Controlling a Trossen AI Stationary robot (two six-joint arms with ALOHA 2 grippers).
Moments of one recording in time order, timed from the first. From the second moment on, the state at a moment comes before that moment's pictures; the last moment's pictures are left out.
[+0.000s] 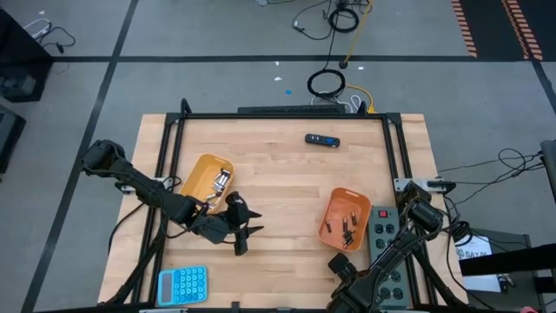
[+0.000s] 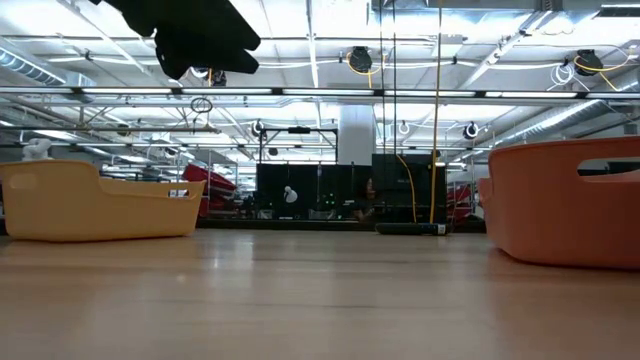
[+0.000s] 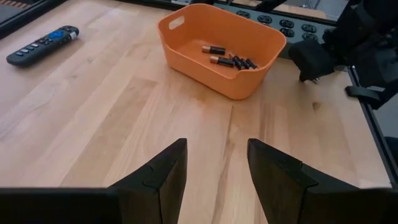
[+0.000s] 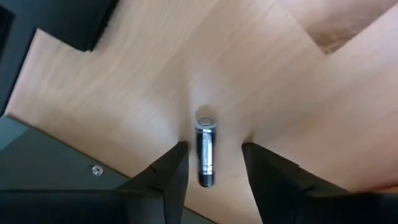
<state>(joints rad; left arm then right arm) -0.52 1.42 0.83 0.00 -0.55 -0.47 0.84 2.17 1.56 -1.16 -0.04 0.13</state>
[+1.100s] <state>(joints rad) -0.52 1.42 0.83 0.12 -0.78 -0.02 0.65 2.07 1.56 -1.20 0.31 -0.01</state>
